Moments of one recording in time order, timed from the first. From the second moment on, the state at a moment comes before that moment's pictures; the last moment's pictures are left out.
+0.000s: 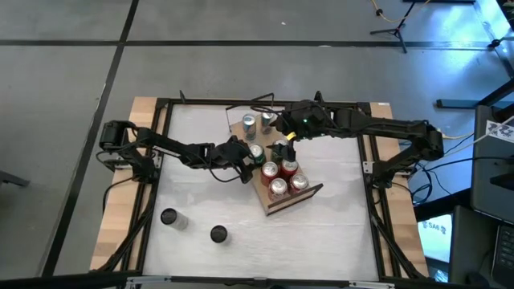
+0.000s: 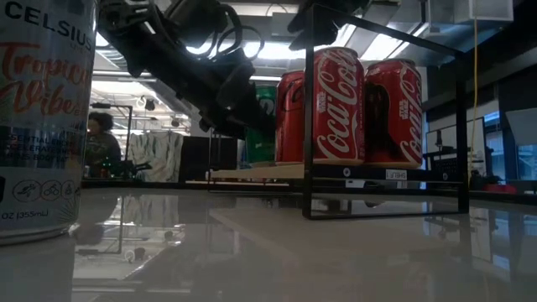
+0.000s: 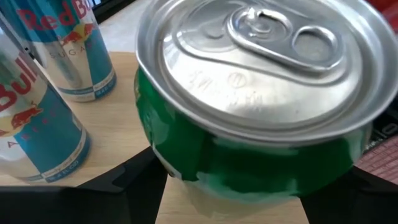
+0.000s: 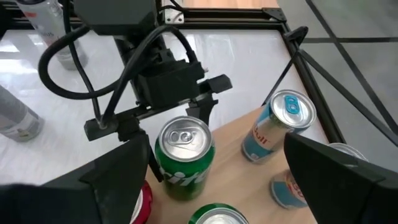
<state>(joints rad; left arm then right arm) 0.05 1.62 0.75 0.33 -0.30 -0.26 -0.16 1.48 1.40 -0.54 -0.05 -0.11</state>
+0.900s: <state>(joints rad) 0.05 1.62 0.75 0.33 -0.29 -0.26 -0.16 1.49 1.40 -0.52 -0.06 -0.11</state>
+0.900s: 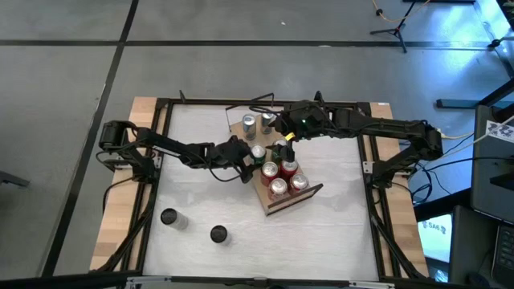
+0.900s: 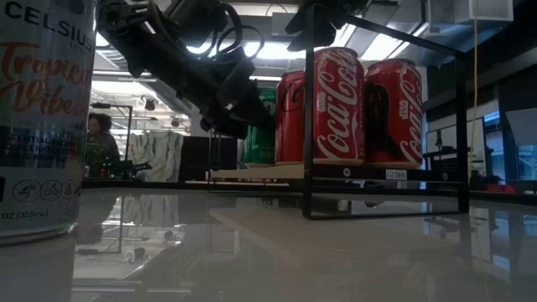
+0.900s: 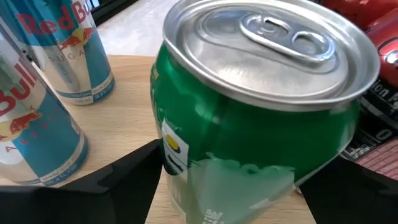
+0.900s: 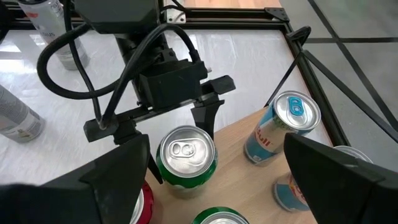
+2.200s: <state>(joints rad) 0.07 1.62 0.75 0.33 -0.21 -0.28 -0.16 1.49 1.40 -0.53 -0.06 -0.11</state>
